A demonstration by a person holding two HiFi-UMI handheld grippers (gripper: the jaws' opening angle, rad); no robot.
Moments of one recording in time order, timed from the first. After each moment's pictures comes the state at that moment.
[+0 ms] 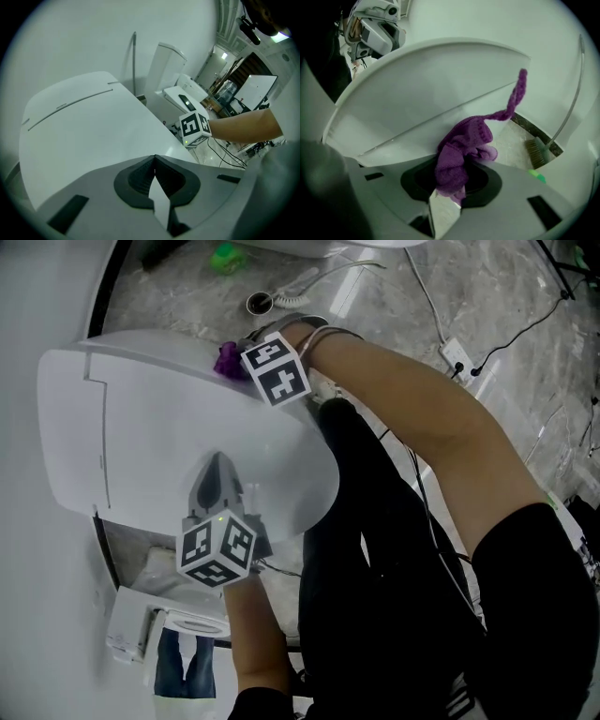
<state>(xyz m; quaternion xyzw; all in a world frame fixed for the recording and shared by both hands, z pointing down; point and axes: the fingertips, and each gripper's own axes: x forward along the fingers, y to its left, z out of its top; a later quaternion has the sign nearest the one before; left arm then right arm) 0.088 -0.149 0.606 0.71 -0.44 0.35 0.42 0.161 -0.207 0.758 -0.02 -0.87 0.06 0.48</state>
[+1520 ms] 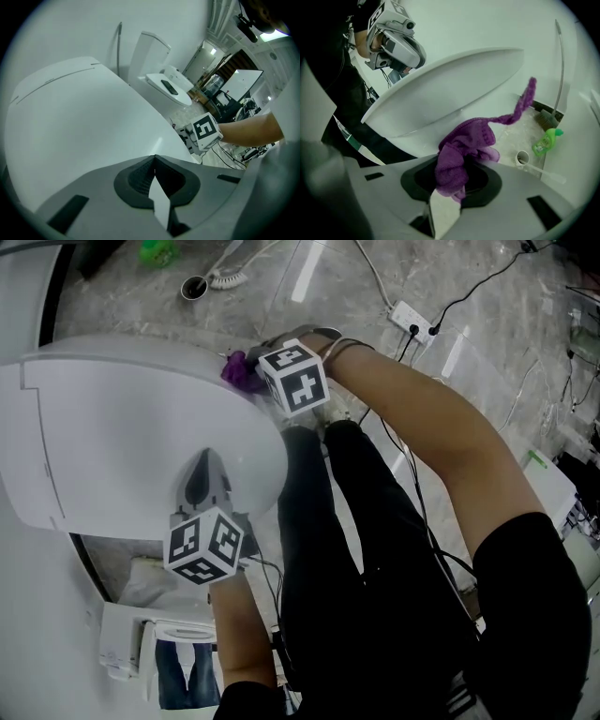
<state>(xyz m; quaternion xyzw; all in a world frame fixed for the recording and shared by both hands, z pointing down) 0.132 -0.043 0.628 0.74 -0.35 0.37 0.43 0.227 -0.039 0.753 0.00 -0.87 0.16 0.47</state>
